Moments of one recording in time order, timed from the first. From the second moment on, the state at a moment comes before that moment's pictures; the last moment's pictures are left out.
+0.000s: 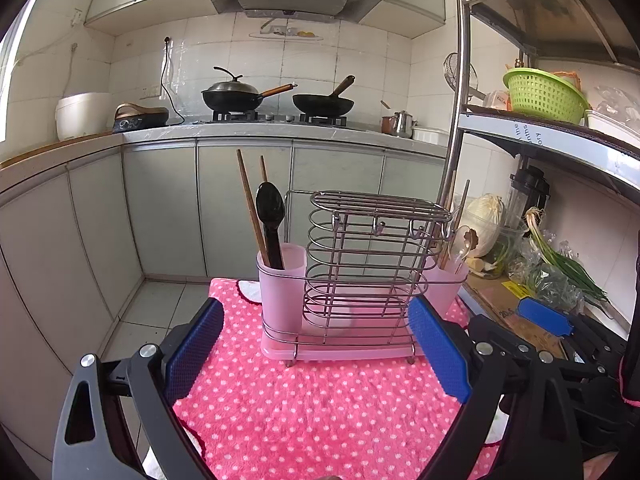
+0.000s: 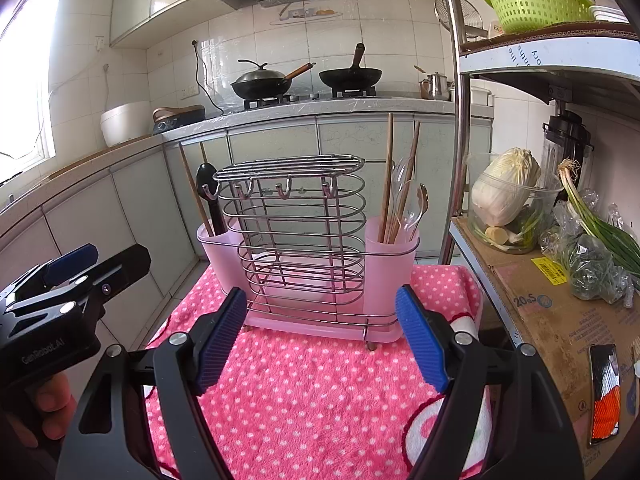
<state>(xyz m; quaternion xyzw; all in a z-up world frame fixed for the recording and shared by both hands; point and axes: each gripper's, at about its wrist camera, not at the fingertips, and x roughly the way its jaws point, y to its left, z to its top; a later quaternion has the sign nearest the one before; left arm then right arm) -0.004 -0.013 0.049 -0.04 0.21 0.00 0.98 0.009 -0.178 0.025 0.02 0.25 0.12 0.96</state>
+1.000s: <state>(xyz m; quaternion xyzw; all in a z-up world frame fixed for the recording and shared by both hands) -0.006 -0.014 0.049 -0.04 0.21 -0.01 0.98 0.010 -0.178 0.024 0.02 0.25 0.12 0.96</state>
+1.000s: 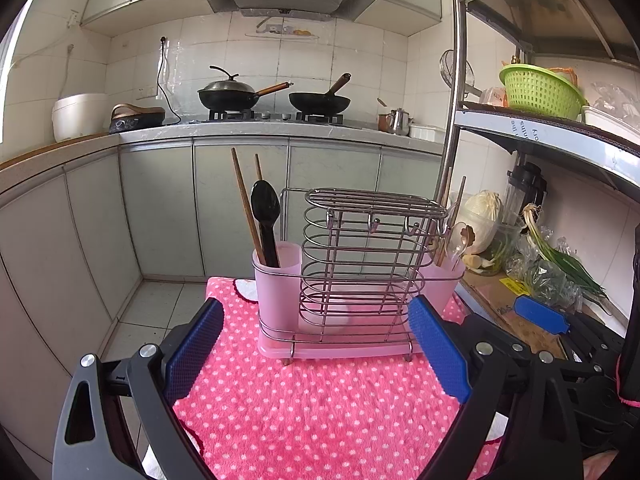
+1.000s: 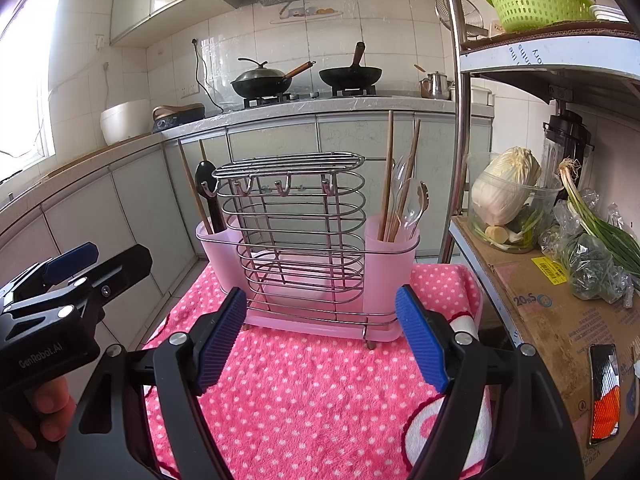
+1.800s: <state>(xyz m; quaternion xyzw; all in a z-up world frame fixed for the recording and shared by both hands) 0.009 -0.013 0.041 -0.04 0.23 -0.01 0.97 0.021 -0.183 0.018 0.02 0.26 0.12 0.96</state>
